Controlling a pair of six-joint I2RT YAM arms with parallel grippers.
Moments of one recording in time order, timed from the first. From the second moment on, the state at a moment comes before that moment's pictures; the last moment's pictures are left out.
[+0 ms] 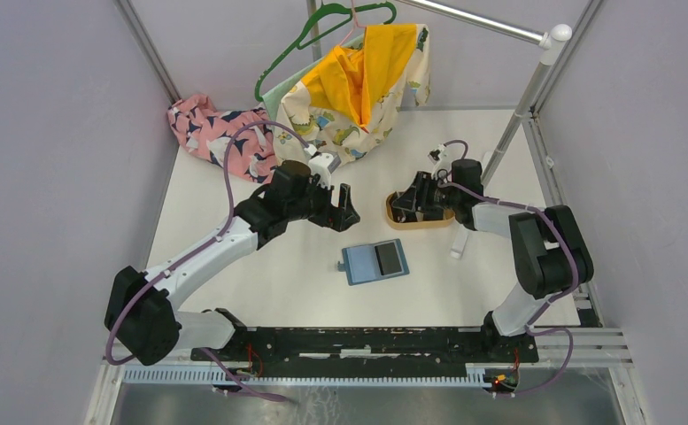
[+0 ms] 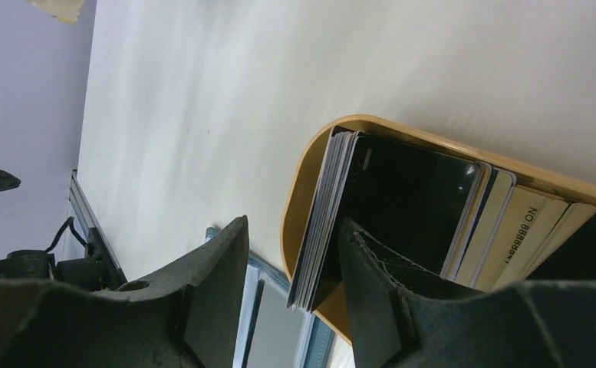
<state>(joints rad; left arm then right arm) -0.64 1.29 0.96 -0.25 0.24 -0.29 0.20 1.68 0.77 0.30 -0.67 0.47</state>
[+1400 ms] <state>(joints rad) -0.64 1.30 0.96 -0.26 0.24 -0.29 0.17 1.81 0.88 0.15 -0.74 0.44</state>
